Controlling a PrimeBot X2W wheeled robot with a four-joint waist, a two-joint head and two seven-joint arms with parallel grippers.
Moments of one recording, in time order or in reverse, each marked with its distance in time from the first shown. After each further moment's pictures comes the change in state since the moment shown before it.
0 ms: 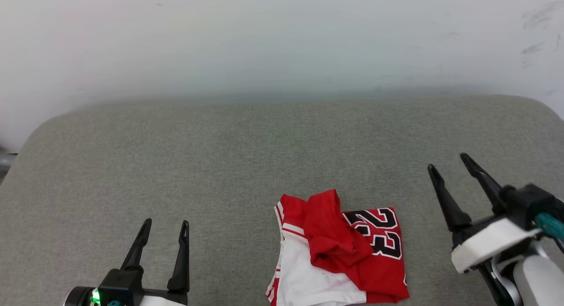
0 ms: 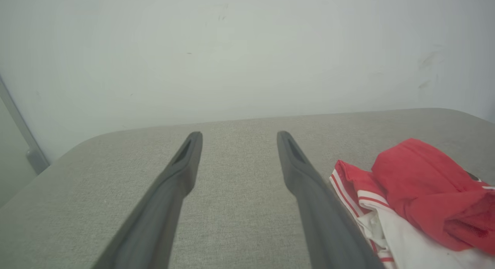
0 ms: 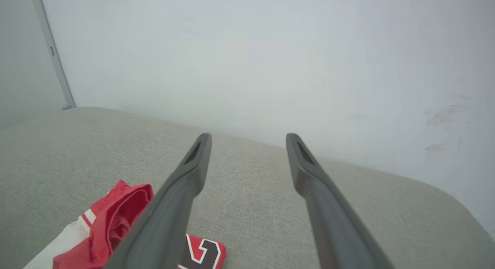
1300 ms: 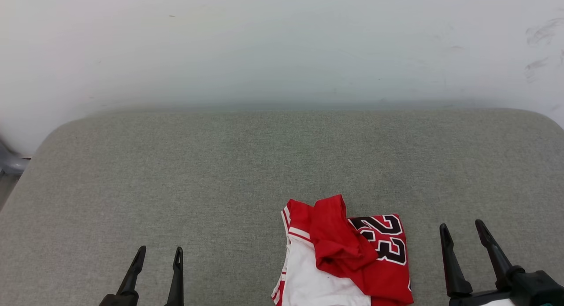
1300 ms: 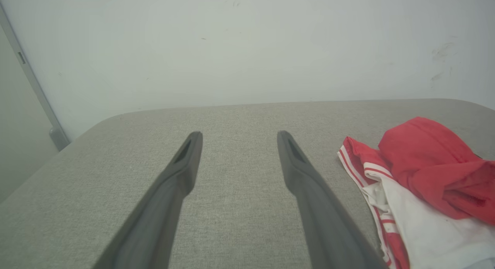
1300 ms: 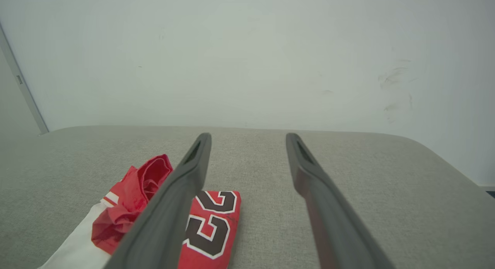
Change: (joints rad) left arm 0.100 -0.002 0.020 -0.021 -0.002 0.001 0.000; right arm 0.395 0.295 -0.279 -0.228 -0.249 0.000 -0.087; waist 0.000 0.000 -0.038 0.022
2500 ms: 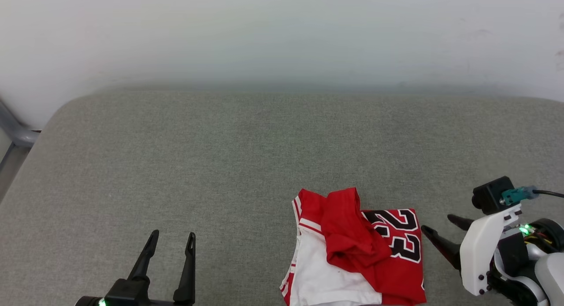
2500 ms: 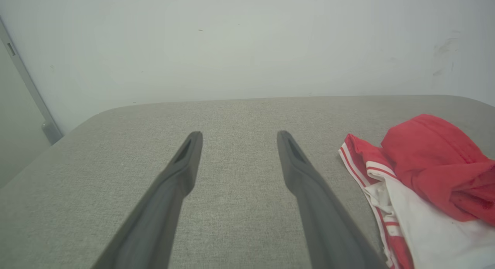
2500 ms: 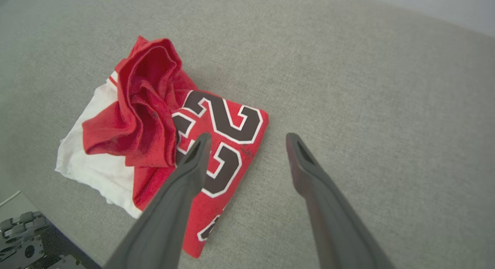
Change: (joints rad) left arm -0.048 -0.001 -0.038 0.015 -0.002 -0.004 0.000; right arm -0.370 -0.437 0.353 0.122 0.490 0.000 0.740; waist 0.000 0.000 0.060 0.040
